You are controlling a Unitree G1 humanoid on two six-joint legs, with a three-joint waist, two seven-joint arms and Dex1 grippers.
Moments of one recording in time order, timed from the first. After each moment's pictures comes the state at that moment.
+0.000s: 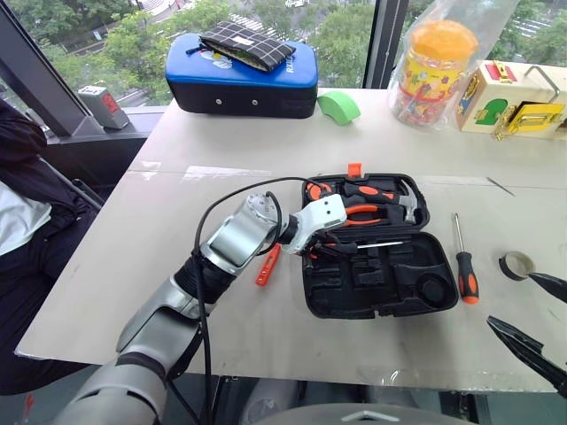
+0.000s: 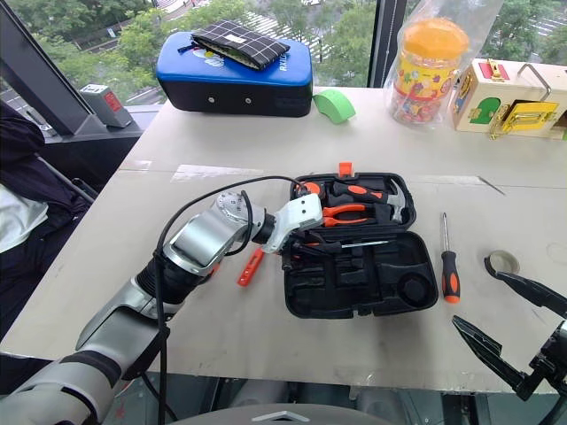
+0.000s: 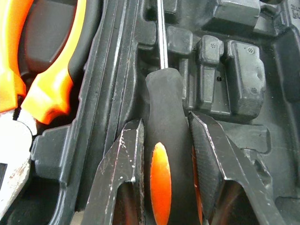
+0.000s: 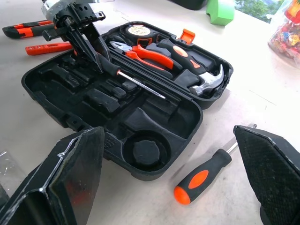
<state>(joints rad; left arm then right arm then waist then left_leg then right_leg) -0.75 0.46 -0.52 -0.03 -0.11 0.84 -1.10 0.85 -0.56 -0.87 -0.82 0.73 0.26 0.97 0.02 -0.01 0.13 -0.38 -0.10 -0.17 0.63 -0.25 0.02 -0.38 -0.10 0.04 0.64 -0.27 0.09</state>
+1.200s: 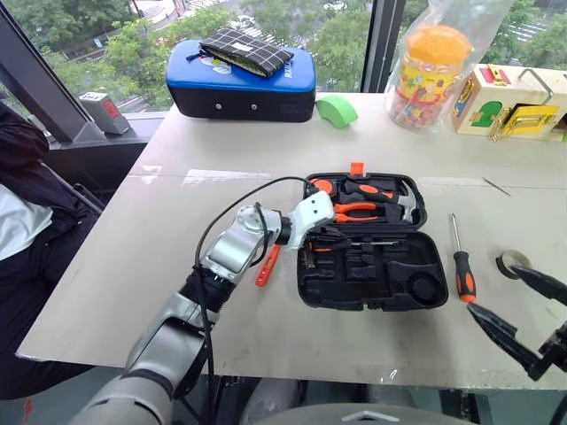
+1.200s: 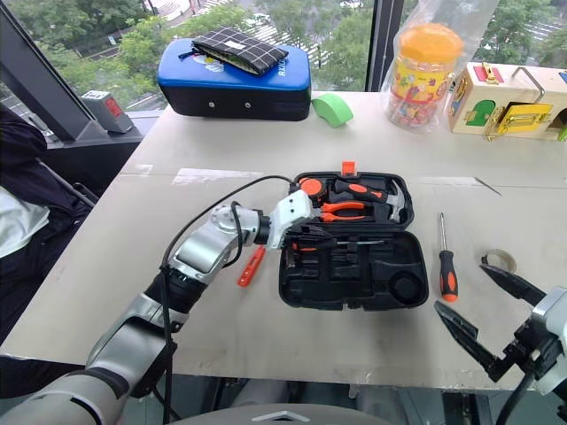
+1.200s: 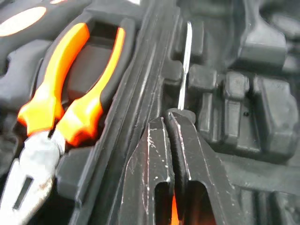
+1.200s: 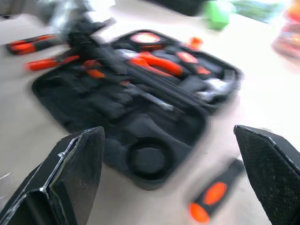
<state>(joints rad) -0.60 0.38 -0.34 0.17 -0.21 0.42 -1.05 0.78 -0.54 -0.73 -0.88 0.71 0.36 0.71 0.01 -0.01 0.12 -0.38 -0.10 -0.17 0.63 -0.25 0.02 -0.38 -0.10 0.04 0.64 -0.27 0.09</state>
